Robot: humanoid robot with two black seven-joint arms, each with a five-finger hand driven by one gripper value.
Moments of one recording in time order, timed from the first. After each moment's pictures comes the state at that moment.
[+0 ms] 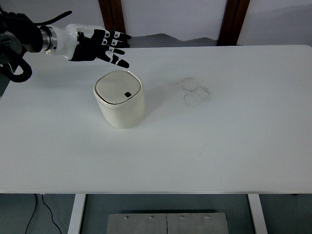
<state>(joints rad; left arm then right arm) -1.60 0.70 0.13 -1.25 -0.08 -0.21 0.28 0.00 0.00 0.31 0.15 -0.22 -0.02 0.03</state>
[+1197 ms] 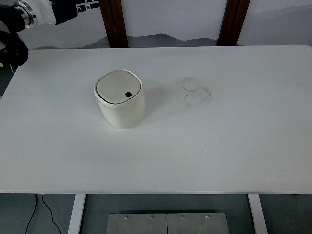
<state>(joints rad) -1.33 0.60 -0.31 -0.86 -0.18 -0.22 0.12 0.00 0.00 0.31 0.15 -0.23 -0.02 0.03</state>
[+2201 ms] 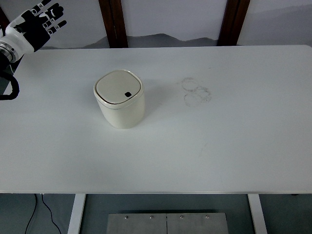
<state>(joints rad) -1.03 0.61 -0.52 -0.80 -0.24 -0.22 -0.04 0.00 0.00 0.31 0.15 -0.23 -0.02 0.03</state>
